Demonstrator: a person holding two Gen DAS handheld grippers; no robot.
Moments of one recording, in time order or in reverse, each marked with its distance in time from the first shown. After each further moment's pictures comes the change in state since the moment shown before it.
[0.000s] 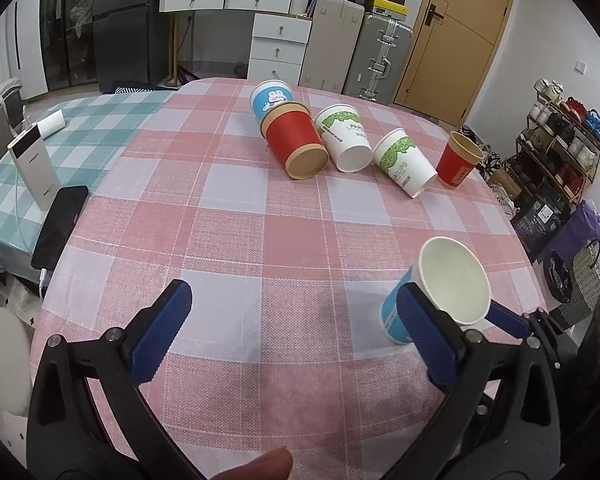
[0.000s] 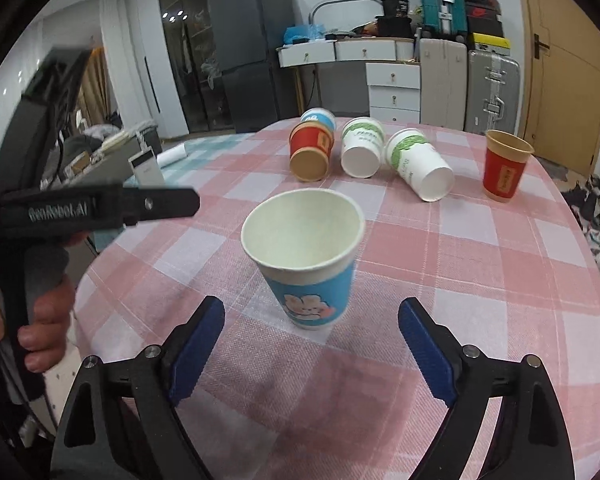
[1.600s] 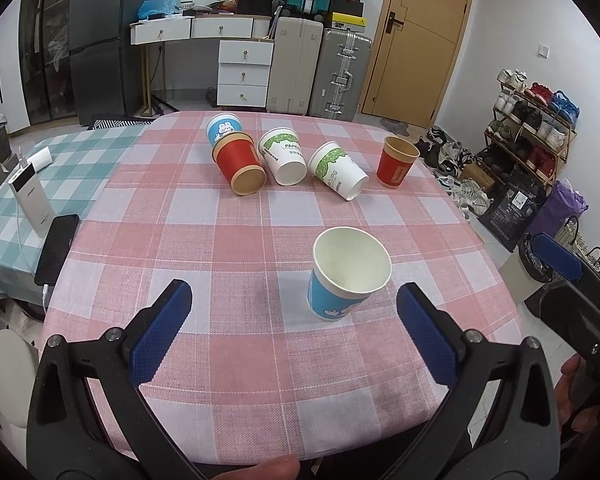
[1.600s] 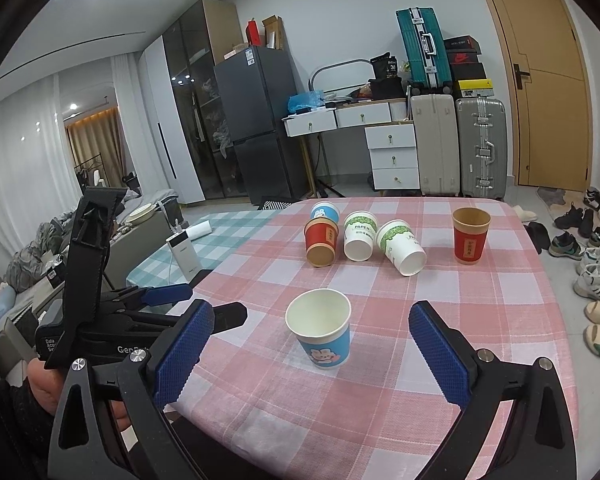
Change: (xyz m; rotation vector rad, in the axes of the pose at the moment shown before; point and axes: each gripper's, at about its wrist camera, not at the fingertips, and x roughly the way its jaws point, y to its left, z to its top) left arm -0.079 -0.062 -0.019 0.114 -0.073 -0.058; right arm -0.123 -0.003 0.029 0.048 -0.226 0.060
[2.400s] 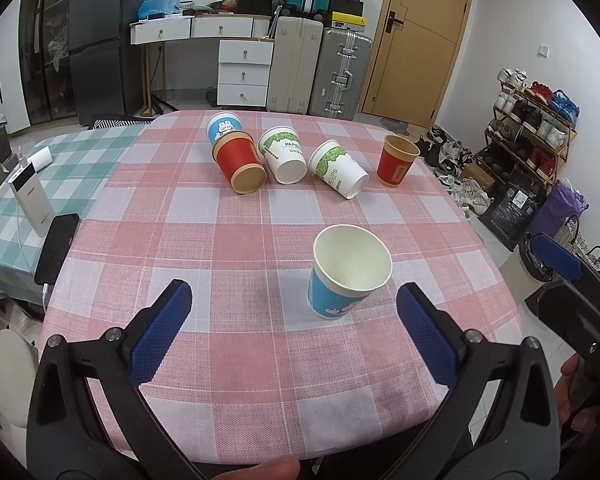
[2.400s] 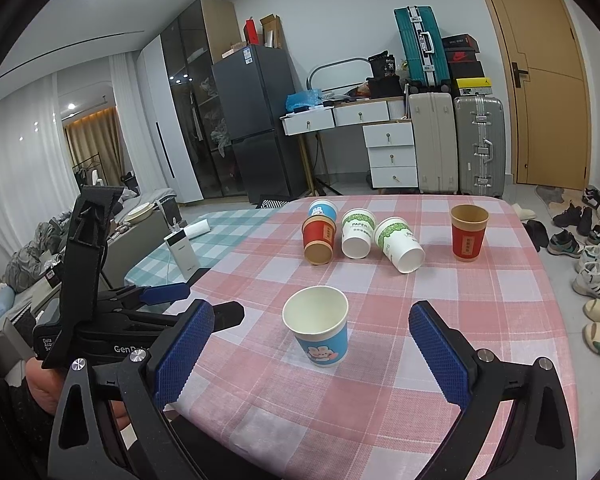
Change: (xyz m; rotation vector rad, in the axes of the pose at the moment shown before) left arm 0.000 0.002 0.000 -0.001 0.001 0.000; right arm 0.000 0.001 -0.001 -0.001 0.006 -0.004
